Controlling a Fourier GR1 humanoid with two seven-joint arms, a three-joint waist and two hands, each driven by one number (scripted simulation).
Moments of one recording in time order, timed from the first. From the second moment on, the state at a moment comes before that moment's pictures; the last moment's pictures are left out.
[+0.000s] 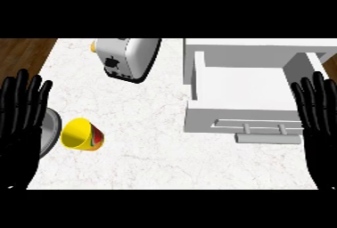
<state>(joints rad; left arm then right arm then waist) 0.00 0.10 0.00 -2.10 0.03 0.00 -0.02 0.01 -0.07 0.01 -2.10 0.02 0.03 -0.02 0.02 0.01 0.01</state>
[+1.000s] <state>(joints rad) -0.04 0.40 0.26 -1.56 0.61 -0.61 -0.01 -0.13 -0.13 -0.02 -1.95 -0.07 0.13 0.09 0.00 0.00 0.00</state>
